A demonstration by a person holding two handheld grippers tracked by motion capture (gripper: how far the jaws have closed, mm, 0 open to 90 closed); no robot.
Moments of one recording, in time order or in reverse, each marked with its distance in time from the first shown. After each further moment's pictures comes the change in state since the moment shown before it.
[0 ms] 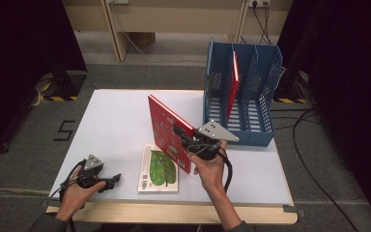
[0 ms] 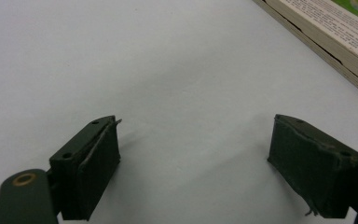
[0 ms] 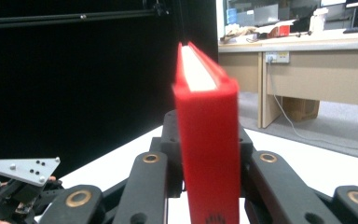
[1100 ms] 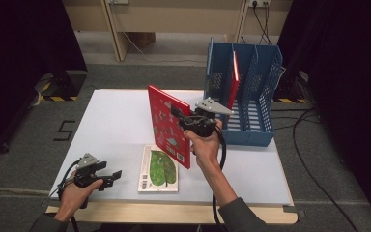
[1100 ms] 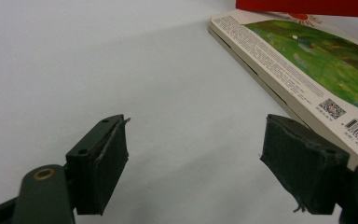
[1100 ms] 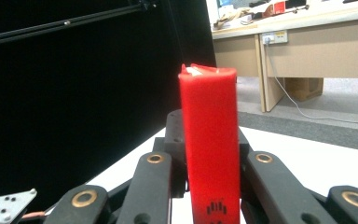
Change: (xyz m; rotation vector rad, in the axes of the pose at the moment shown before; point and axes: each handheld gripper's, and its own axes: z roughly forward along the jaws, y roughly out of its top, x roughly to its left) left arm -0.001 0.006 -0.011 -0.104 -0.098 -0.086; right arm -0.023 0.034 0.037 0.053 -0.010 0.125
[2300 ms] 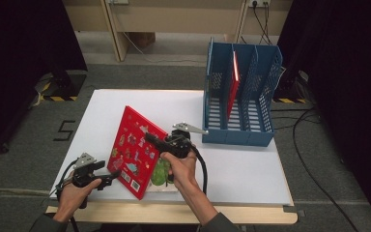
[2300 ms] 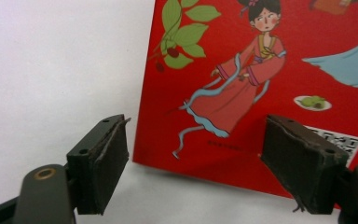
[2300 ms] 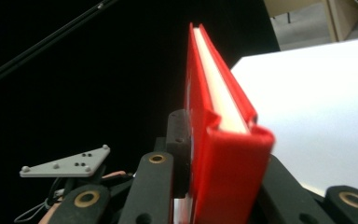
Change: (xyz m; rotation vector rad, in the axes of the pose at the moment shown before) left arm 0.001 0.002 -0.006 -0.025 0.009 -0.025; right arm 0.046 -0.065 0.033 0.136 0.177 0.285
